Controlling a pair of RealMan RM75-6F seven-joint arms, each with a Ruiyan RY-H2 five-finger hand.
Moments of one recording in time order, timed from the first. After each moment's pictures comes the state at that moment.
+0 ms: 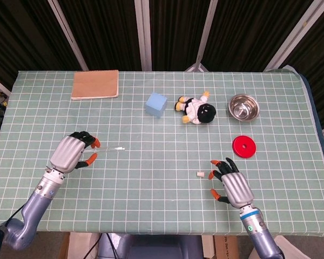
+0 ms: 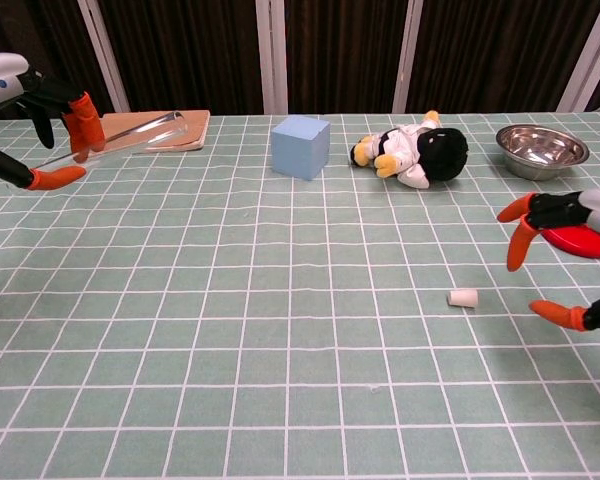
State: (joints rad) left arm -0.57 -1.36 -0.07 -1.55 1.46 1.29 0.09; right arm 0.29 -1.45 0.08 -1.76 -1.40 1.20 -0.31
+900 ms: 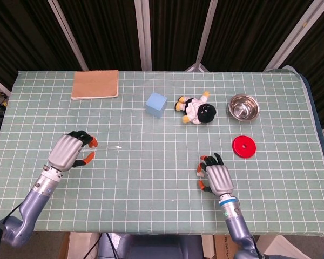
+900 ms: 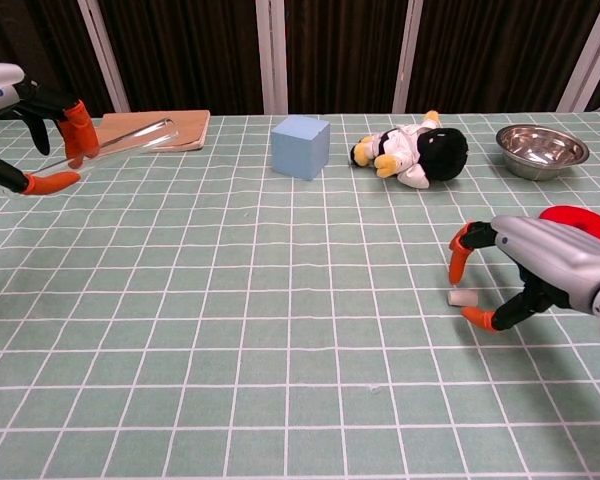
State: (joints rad) left arm -0.56 -1.37 -0.08 -1.47 1.49 1.25 0.02; right arm 0.40 -1.69 0.17 -1.59 -1.15 1.17 -0.49
